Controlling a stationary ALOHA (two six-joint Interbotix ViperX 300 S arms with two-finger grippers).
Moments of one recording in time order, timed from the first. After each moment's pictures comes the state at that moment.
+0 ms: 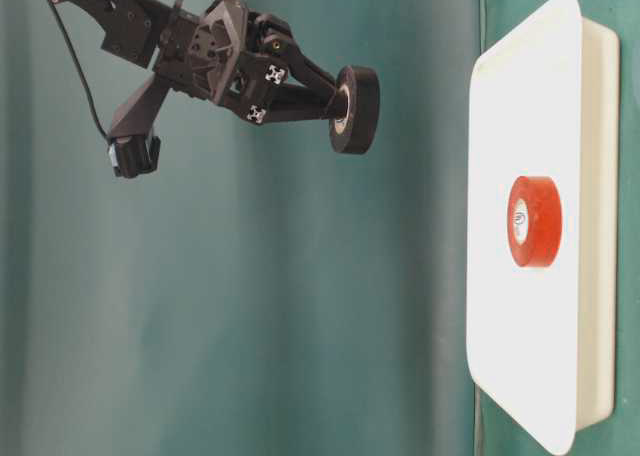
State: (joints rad) left arm 0.05 -0.83 0.95 0.00 0.30 -0.03; right arm -0.45 -0.08 0.33 -0.18 0.81 0.31
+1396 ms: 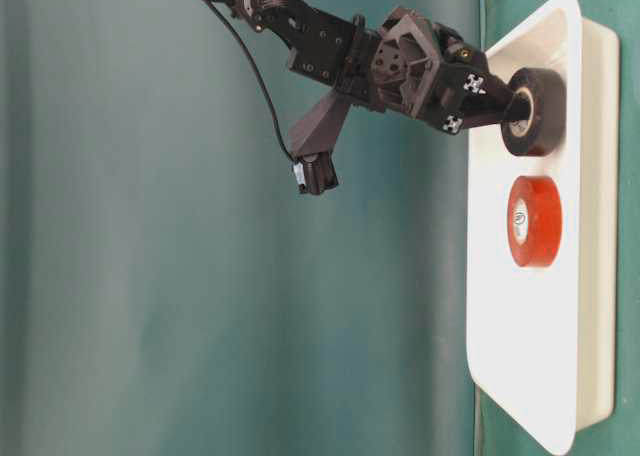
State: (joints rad) left arm 0.05 -0.83 0.95 0.00 0.30 -0.03; right arm -0.45 0.17 0.50 -0.16 0.48 0.36
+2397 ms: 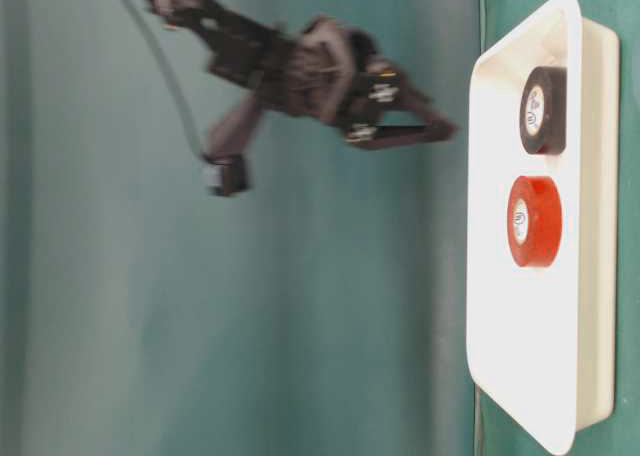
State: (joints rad) left arm 0.05 -0.83 0.95 0.00 0.30 -0.03; right arm -0.44 0.02 0.39 -0.22 0.65 0.36
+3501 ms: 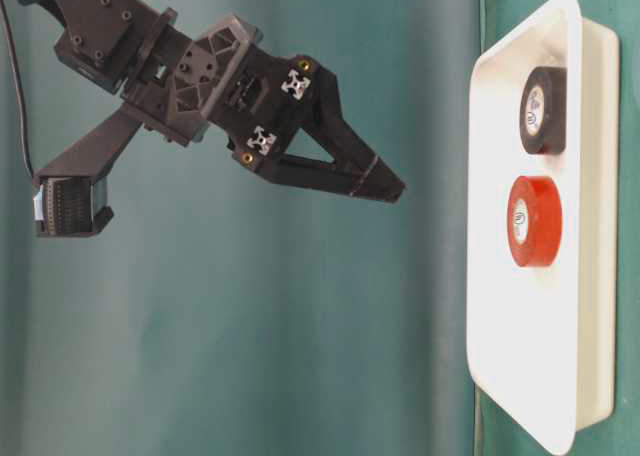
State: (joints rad) left arm 0.05 -0.84 0.95 0.00 0.30 -0.03; right arm -0.10 -0.05 0.35 -0.23 0.64 0.37
